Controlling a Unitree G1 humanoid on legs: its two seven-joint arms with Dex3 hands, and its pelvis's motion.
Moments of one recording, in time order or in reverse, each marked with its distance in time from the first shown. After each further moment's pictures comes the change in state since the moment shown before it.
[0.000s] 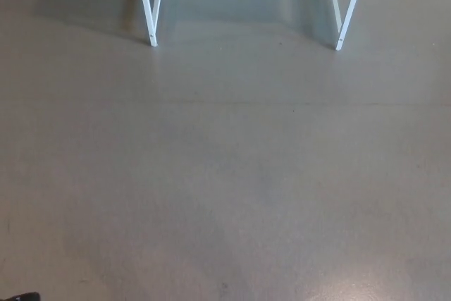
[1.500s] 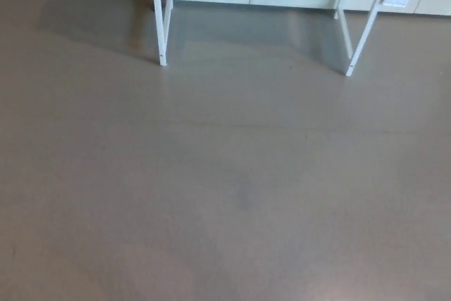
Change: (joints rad) left_arm 0.080 0.012 -0.020 0.039 -0.032 -0.071 -0.046; right_arm 0.036 -0.016 0.035 0.105 0.035 -0.105 0.058
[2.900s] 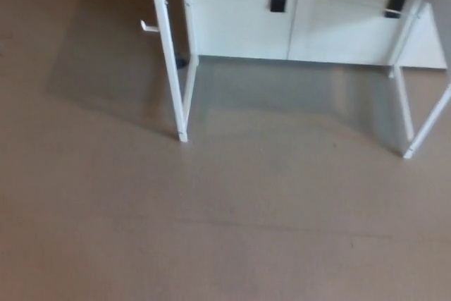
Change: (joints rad) left_arm -0.008 -0.010 -0.023 0.010 -0.009 -0.019 0.036; right_arm -0.022 -0.019 0.040 0.033 -0.005 -0.032 -0.021
